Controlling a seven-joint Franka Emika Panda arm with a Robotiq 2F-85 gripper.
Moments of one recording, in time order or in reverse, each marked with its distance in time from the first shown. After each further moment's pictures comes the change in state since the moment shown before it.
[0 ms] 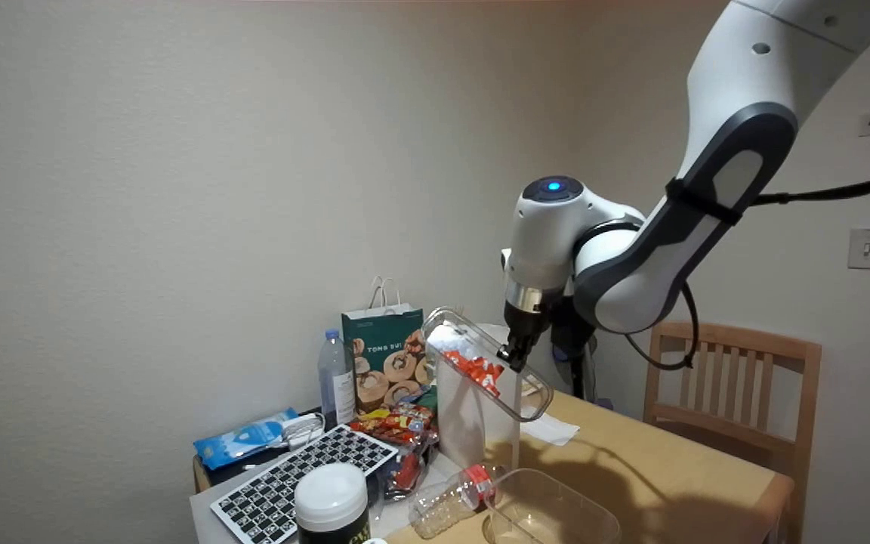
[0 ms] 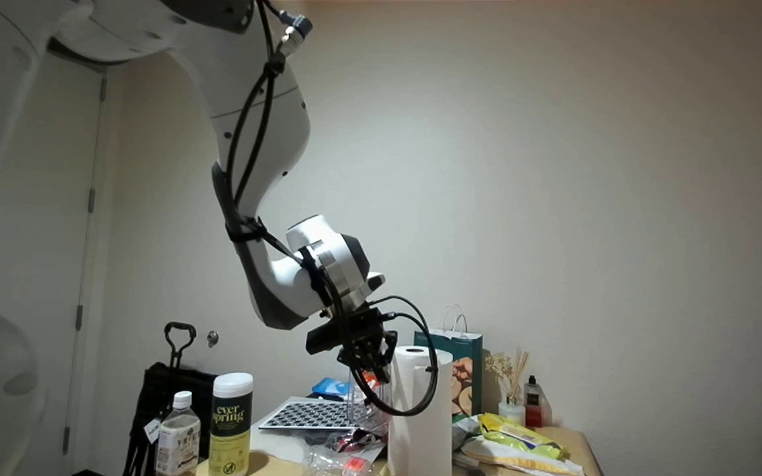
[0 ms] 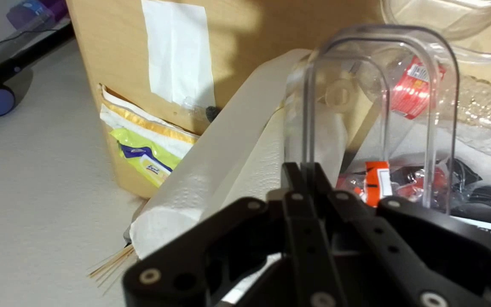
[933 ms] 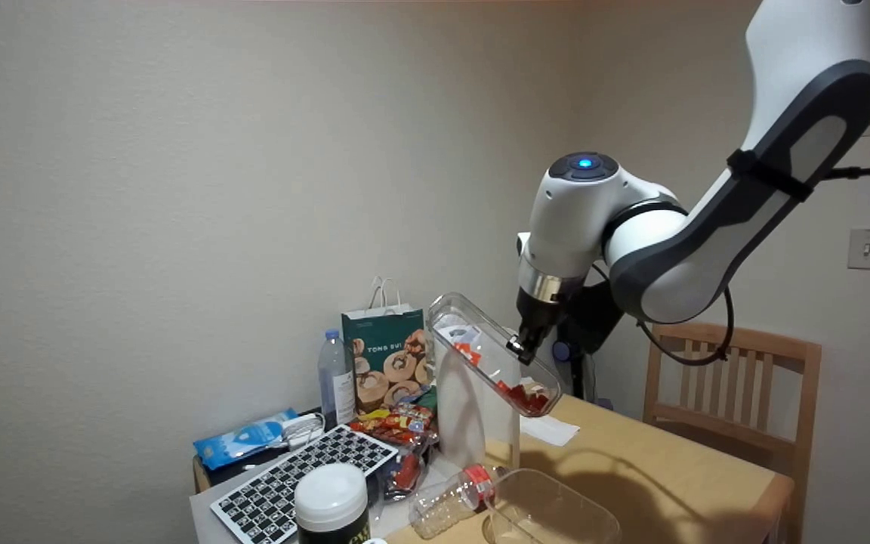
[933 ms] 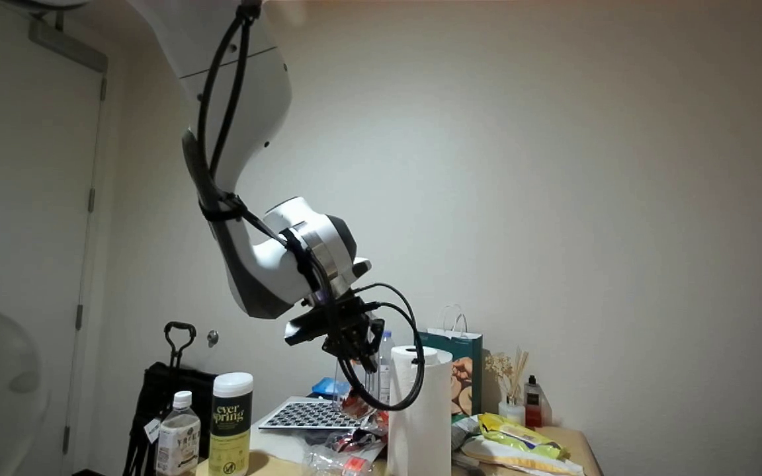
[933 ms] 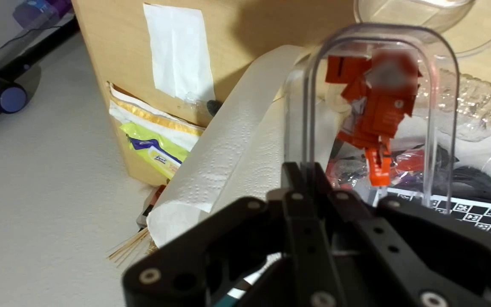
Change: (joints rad) arm 0.014 -0.137 0.003 -0.114 -0.132 -0.001 0.156
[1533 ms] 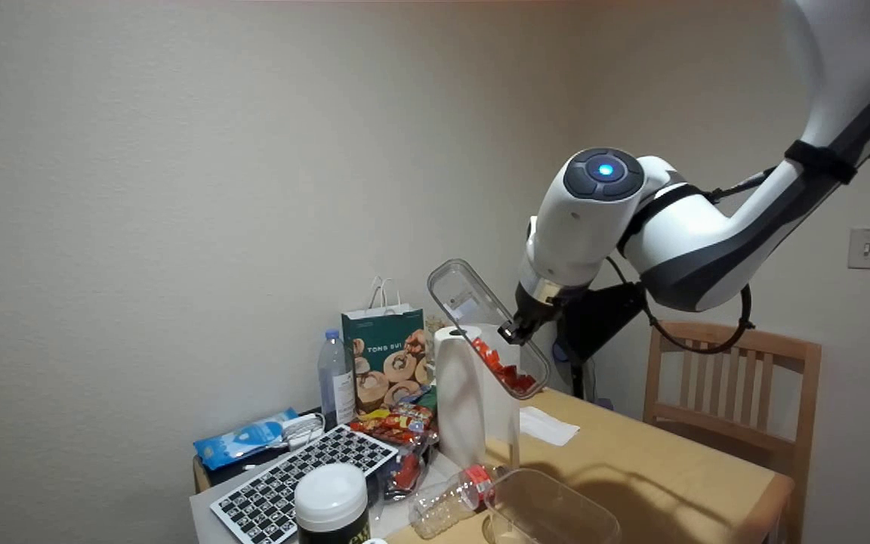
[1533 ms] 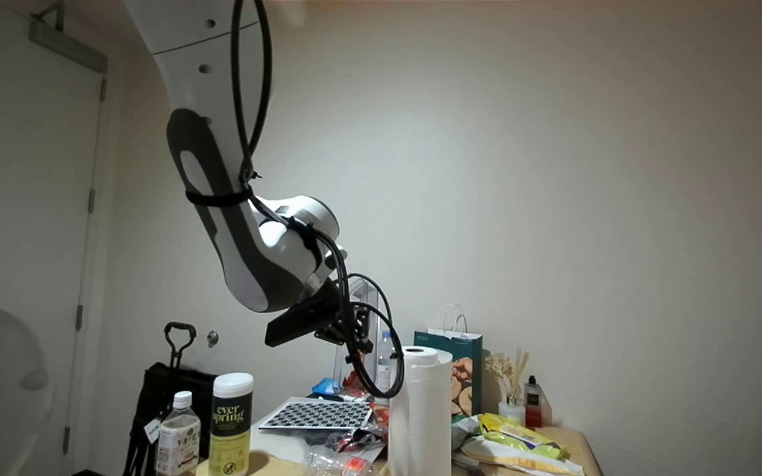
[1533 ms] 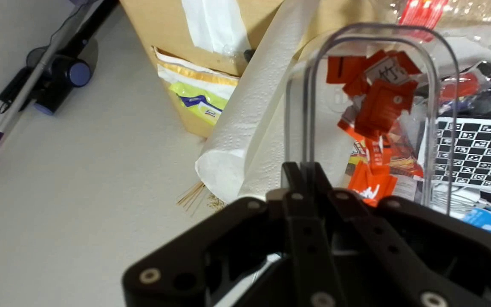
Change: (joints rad) arm 0.032 -0.082 0.023 -0.019 -0.507 -0.086 0.653
